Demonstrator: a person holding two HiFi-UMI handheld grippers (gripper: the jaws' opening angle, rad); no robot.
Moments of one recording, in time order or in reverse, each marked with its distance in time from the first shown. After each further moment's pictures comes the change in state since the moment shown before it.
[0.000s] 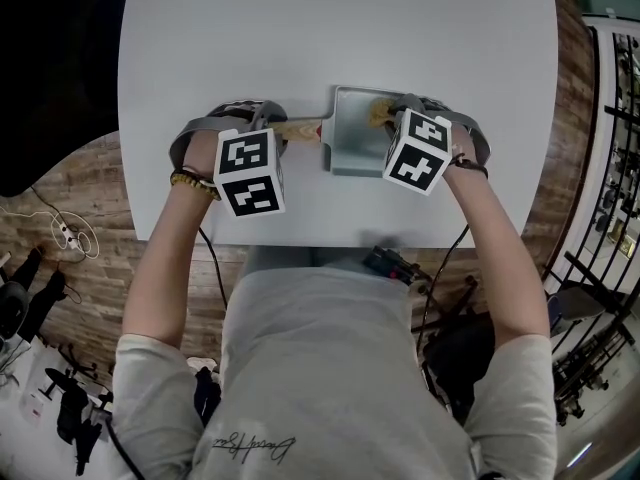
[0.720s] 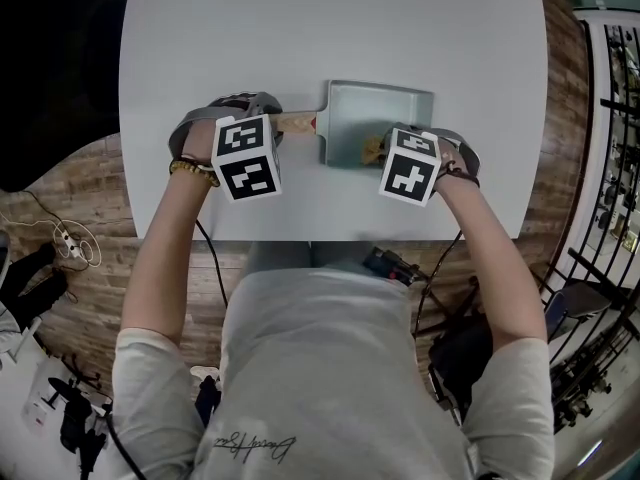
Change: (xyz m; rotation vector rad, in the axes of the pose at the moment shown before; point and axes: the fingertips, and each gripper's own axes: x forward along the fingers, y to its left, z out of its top) left arm 0.004 0.014 -0.003 -0.003 0.013 0.009; right arm 0.000 0.072 -0.014 0.009 0.046 0.252
